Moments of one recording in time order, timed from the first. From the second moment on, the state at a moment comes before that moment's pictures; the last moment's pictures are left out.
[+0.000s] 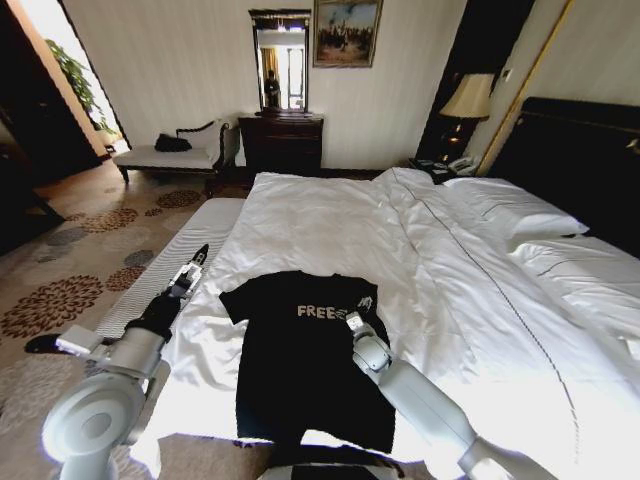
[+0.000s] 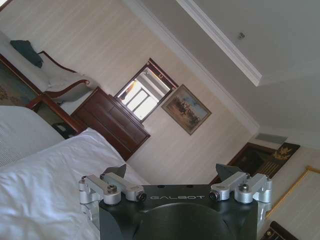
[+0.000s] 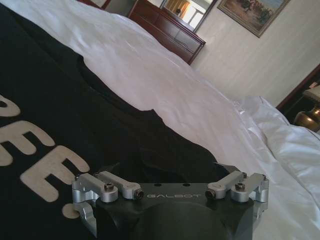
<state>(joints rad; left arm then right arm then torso) 1.45 -1.29 -0.86 -2.49 -1.30 0.37 -0.26 -0.82 1.13 -0.17 1.46 0.11 -0.39 0.46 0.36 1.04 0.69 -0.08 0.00</state>
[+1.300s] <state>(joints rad) 1.45 -1.30 -0.85 -2.47 -1.27 0.36 -0.26 -0.84 1.17 -0.17 1.45 0.15 -0.27 0.47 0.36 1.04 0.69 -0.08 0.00</state>
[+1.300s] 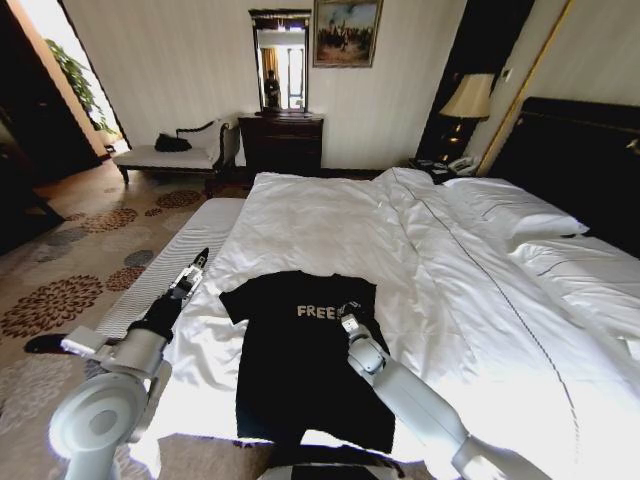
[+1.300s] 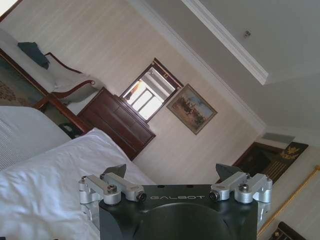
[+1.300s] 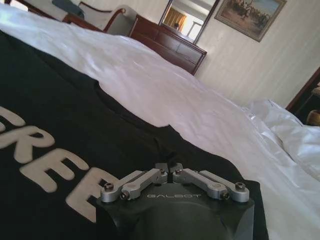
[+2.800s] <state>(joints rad) 1.20 -1.23 -0.80 -1.77 -1.33 0.38 -0.25 -1.25 1.32 0.49 1.98 0.67 -0.04 0.29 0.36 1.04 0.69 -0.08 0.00</state>
